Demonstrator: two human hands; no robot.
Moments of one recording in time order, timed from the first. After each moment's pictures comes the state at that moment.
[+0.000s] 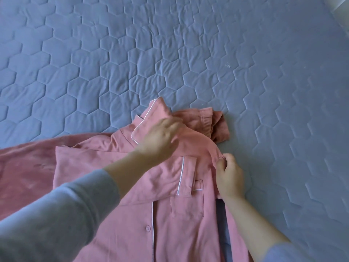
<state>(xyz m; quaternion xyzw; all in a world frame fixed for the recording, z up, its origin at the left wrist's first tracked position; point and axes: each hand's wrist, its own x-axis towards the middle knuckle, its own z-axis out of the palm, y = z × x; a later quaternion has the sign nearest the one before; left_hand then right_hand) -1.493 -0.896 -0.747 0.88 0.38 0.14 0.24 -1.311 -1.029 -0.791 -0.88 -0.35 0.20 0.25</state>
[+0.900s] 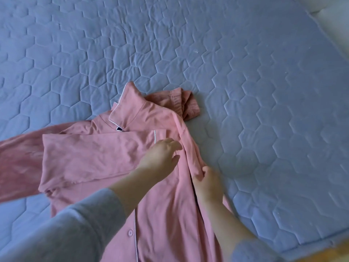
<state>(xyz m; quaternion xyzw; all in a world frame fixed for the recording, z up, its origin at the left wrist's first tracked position) -1.441 -1.034 -0.735 0.85 0.43 0.01 0.30 -1.318 -1.153 -0.800 -0.89 -0.29 0.31 0.14</state>
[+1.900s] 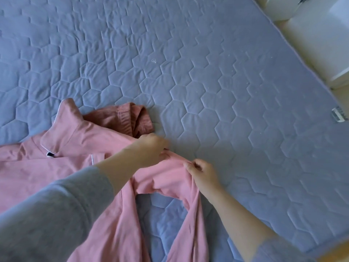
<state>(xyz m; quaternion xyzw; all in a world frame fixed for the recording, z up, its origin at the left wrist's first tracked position) -1.281 -0.977 -0.748 0.92 0.29 -0.16 0.20 -1.137 -1.127 -0.786 -0.78 -0.34 0.41 0.32</state>
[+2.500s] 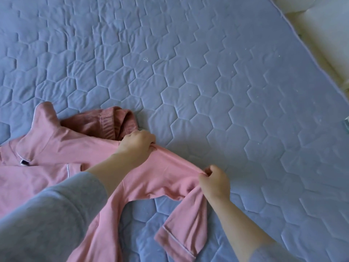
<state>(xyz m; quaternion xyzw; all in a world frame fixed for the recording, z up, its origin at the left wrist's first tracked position) -1.239 -0.956 -0.771 0.85 0.46 -0.12 0.21 -1.060 -1.118 -0.805 -0.89 -0.26 0.32 0.16</state>
